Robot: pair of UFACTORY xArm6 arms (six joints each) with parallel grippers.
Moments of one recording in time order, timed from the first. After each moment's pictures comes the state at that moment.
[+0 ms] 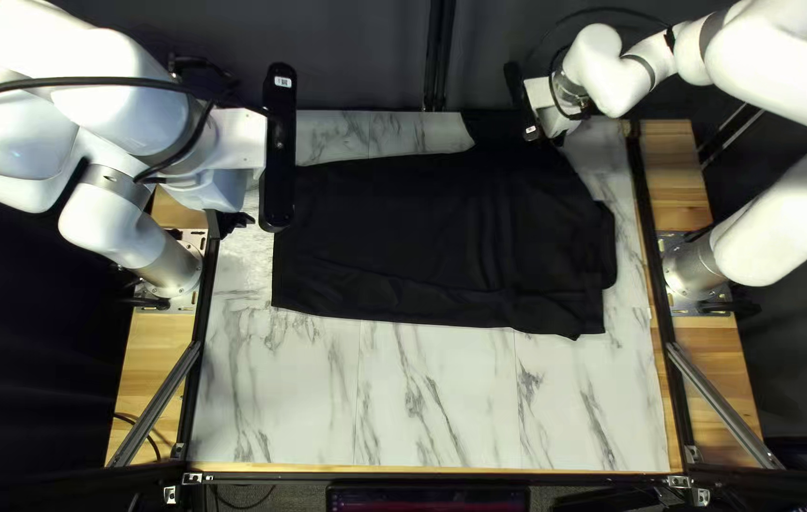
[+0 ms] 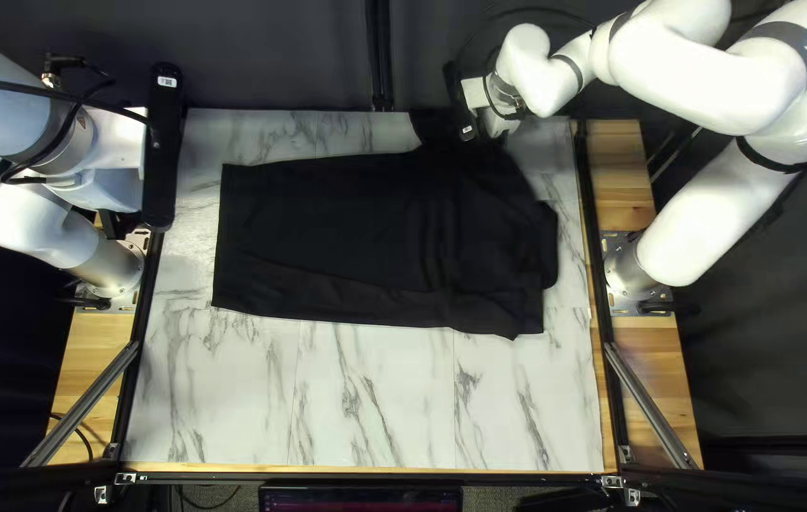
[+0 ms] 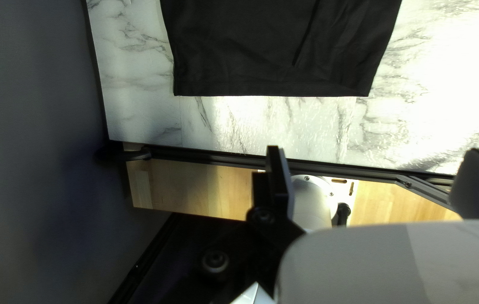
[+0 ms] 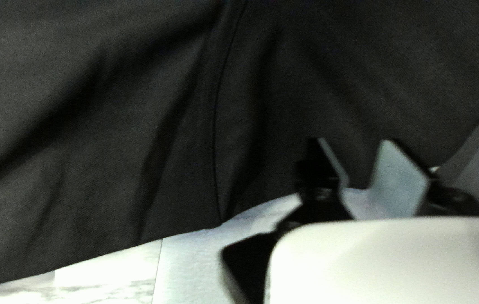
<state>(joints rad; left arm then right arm) -0.27 -0.74 -0.99 0.21 1.71 -0.26 -0.83 0.09 -0.62 -0.02 0.41 -1.05</state>
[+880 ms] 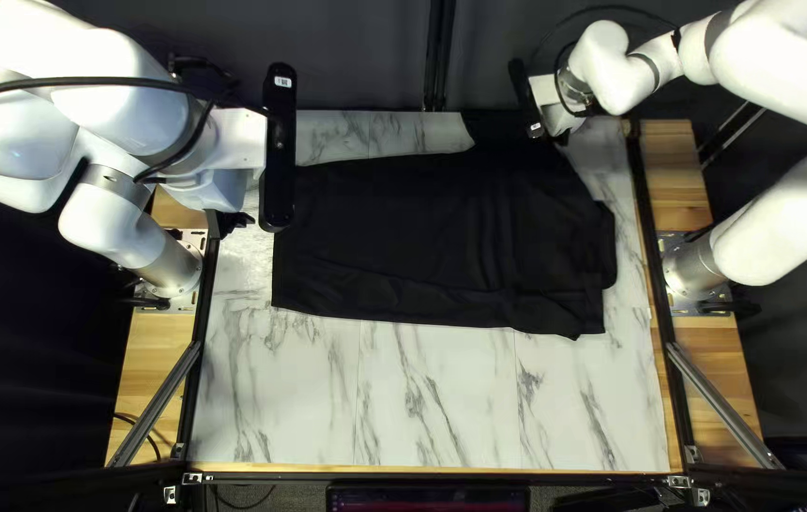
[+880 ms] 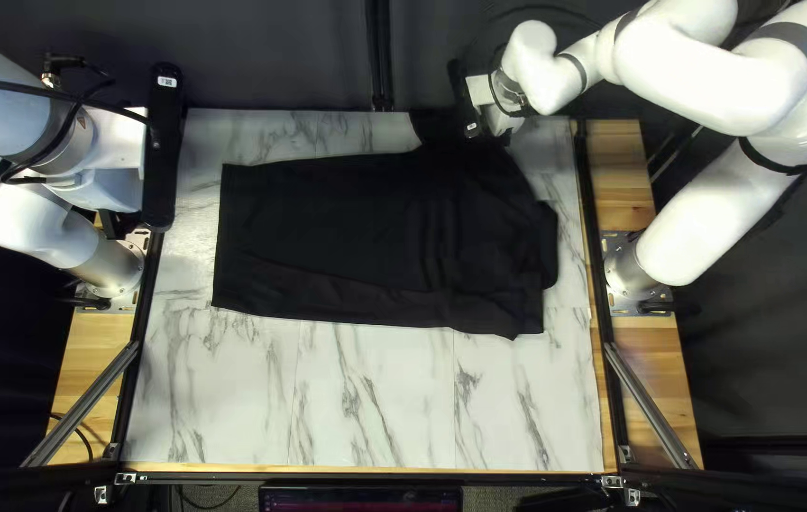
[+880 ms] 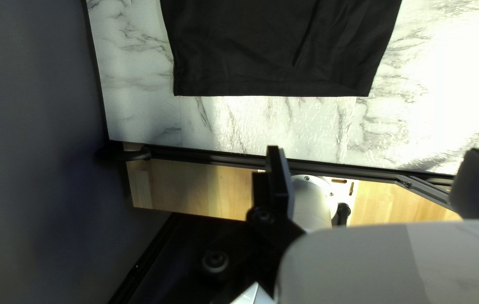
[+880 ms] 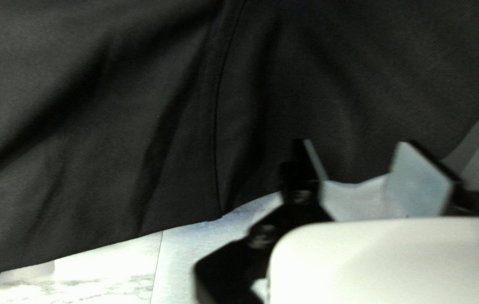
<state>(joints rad) -0.27 -0.74 -0.99 0.21 1.71 -0.26 -0.85 0.14 -0.66 0.05 0.43 -1.14</state>
